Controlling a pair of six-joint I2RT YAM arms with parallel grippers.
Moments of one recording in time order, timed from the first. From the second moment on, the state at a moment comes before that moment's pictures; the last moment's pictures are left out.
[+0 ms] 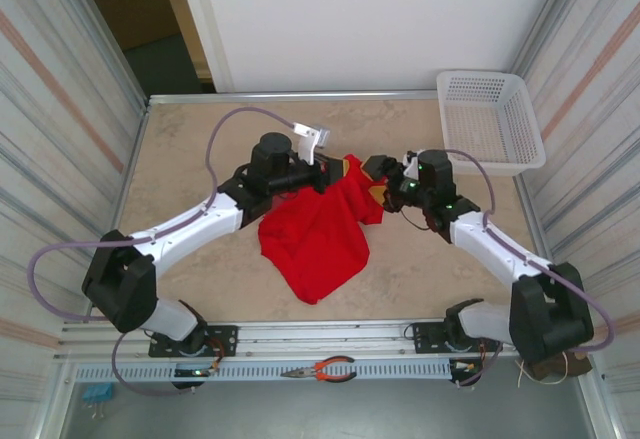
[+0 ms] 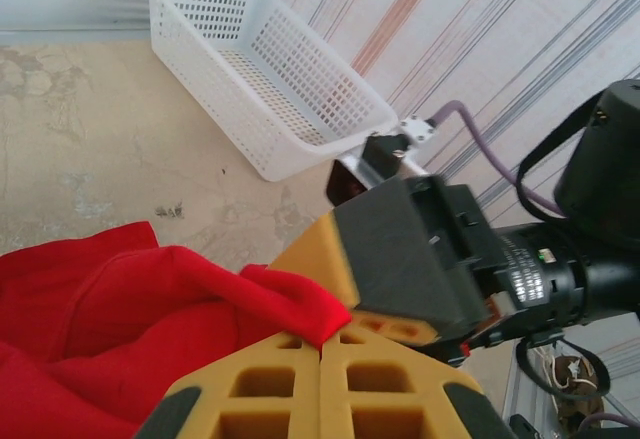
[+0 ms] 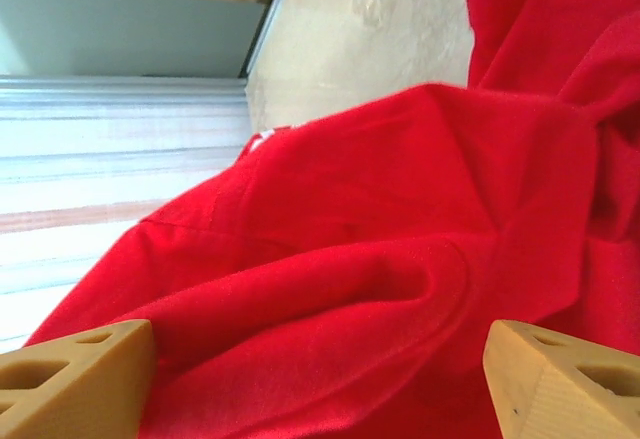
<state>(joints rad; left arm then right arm) -0.71 1.47 1.07 0.14 0.39 -0.44 0.36 1.26 0.71 0.10 -0.49 1.29</state>
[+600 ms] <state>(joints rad) -0.71 1.25 1.06 -0.02 0.33 -0.33 0.29 1.10 0.64 0.18 -0.57 0.80</state>
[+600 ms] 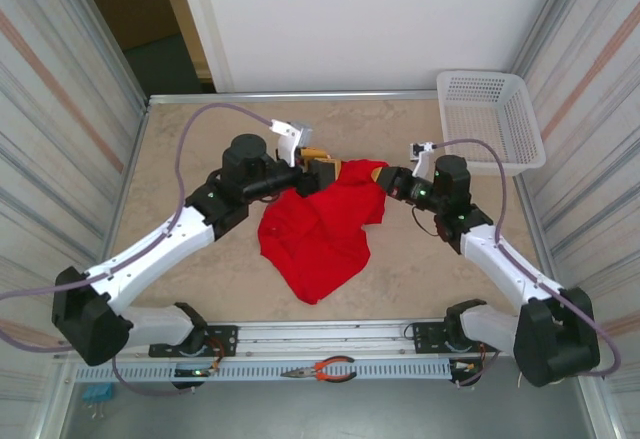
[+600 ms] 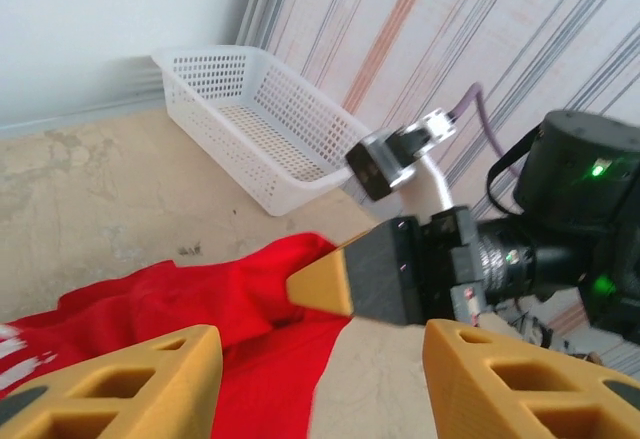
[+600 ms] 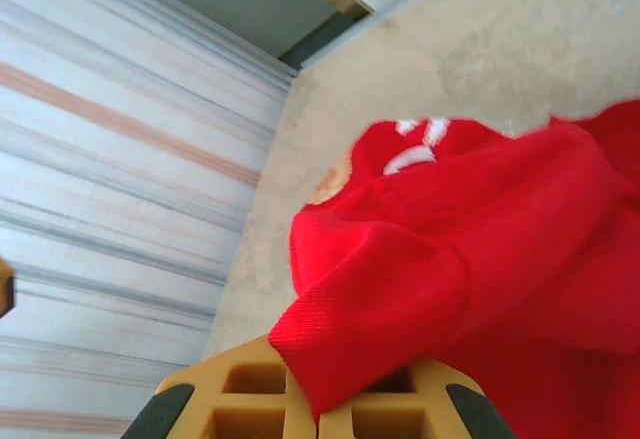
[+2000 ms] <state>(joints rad) -0.57 1.63 1.52 -0.16 0.66 -0.52 0.20 1.33 0.69 0.12 -0.55 0.71</state>
